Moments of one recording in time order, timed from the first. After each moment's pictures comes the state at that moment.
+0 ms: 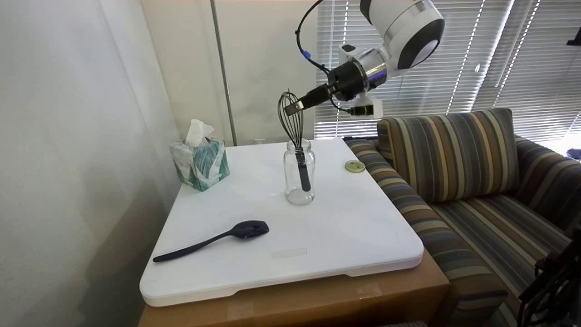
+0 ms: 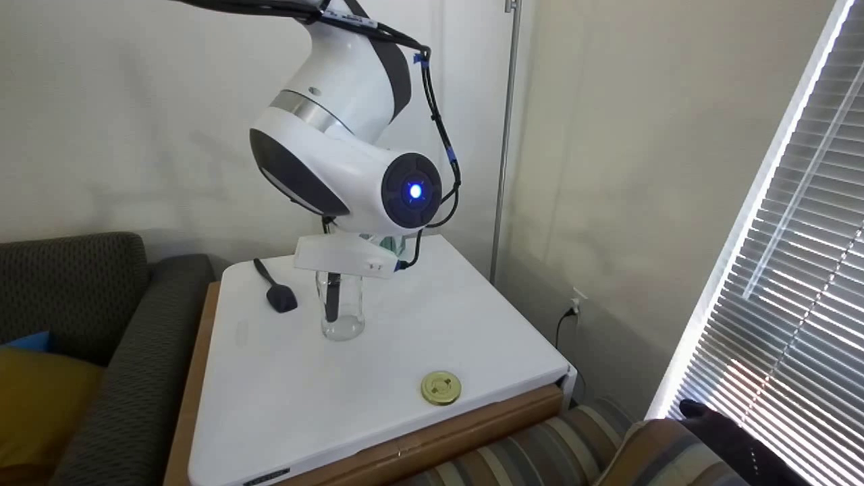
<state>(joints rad) -0.10 0.61 0.00 -1.82 1.56 2.07 -2.01</state>
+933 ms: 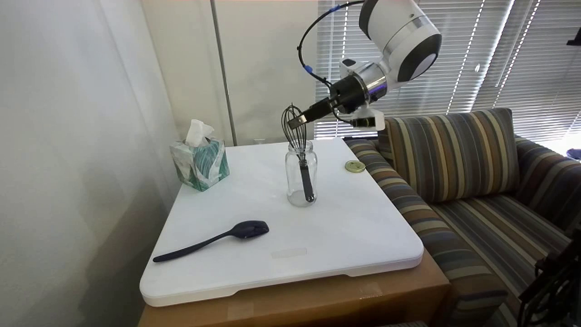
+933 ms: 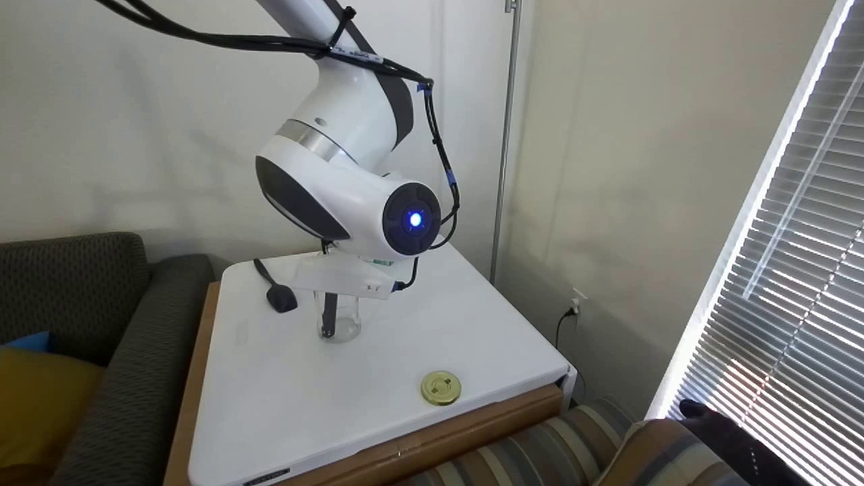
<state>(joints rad) -0.10 0.66 0.00 -1.81 1.56 2.06 -2.01</state>
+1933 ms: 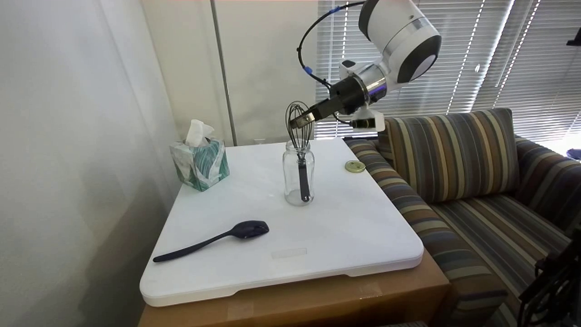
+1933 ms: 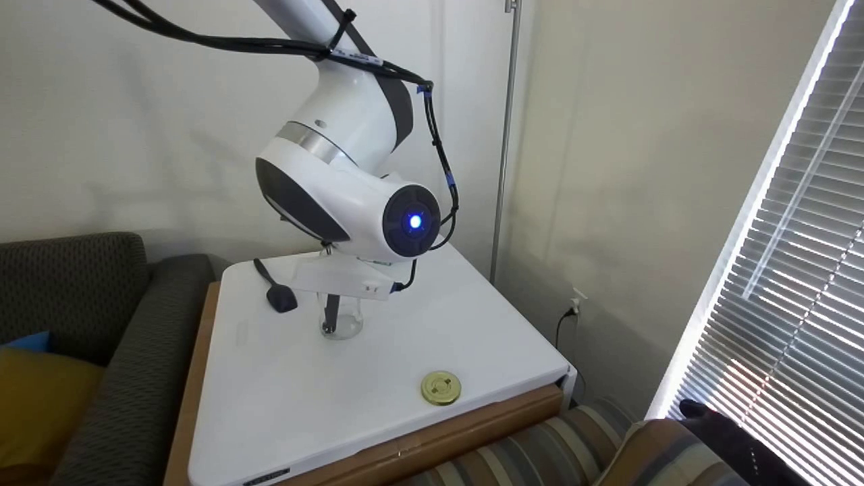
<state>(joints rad) -0.09 0.66 0.00 -1.81 1.56 2.06 -2.01</state>
